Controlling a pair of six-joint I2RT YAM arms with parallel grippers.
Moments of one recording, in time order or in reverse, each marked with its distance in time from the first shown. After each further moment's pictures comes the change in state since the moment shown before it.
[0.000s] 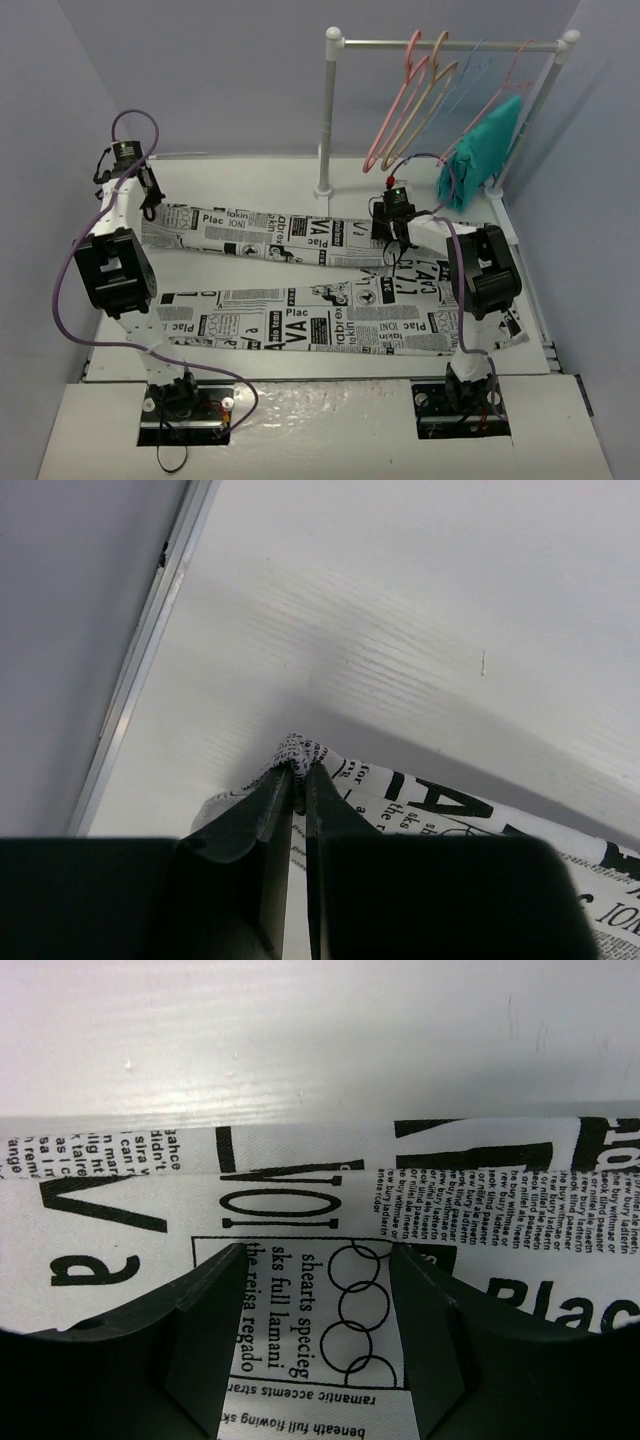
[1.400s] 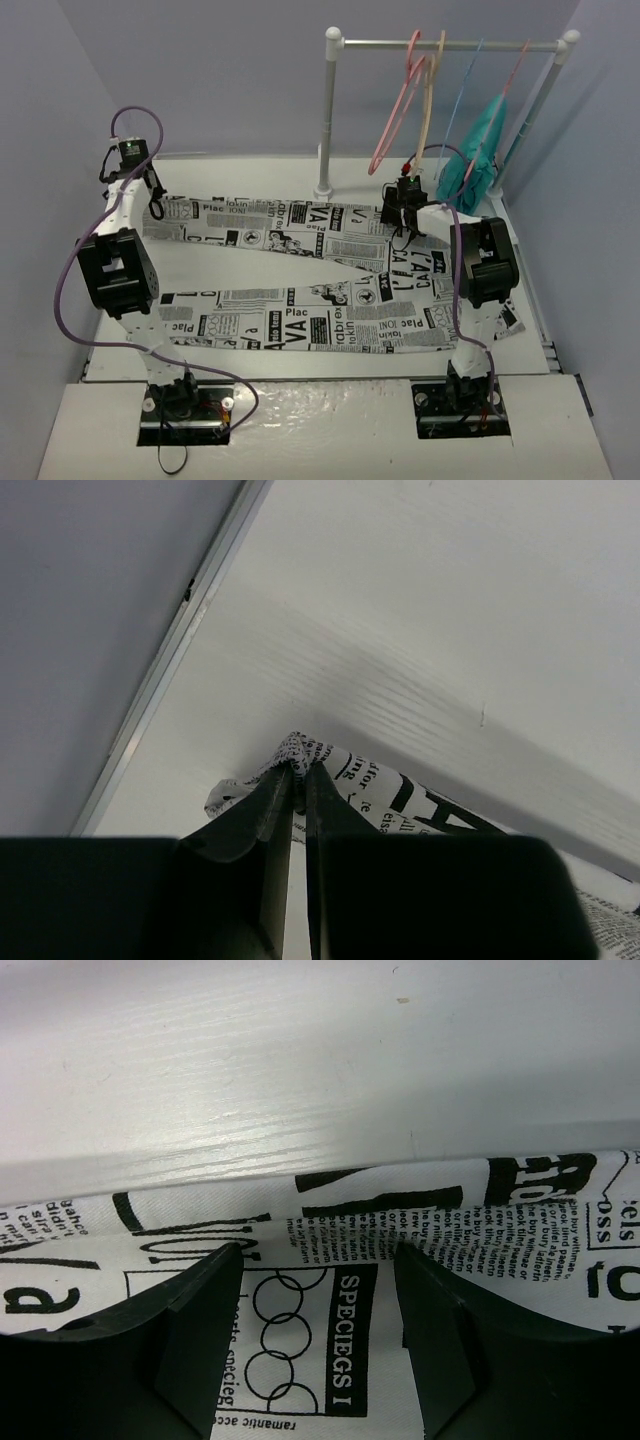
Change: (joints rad) left arm -0.028 -0.026 -0.032 0.103 -0.103 -0.043; right arm -0.103 0.100 0.123 0.050 -0.033 0.012
